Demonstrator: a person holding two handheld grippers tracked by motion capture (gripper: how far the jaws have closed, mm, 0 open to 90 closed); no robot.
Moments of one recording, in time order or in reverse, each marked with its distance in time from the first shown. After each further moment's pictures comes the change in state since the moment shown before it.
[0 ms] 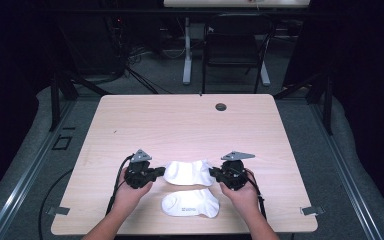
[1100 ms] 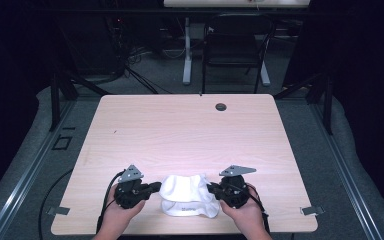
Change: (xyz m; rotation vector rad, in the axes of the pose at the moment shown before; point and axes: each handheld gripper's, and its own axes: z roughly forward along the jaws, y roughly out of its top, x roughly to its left) left arm -0.028 -0.029 -0.043 -0.022 -0.055 0.009; right arm 0.039 -0.017 -0.036 0.052 0.040 -0.035
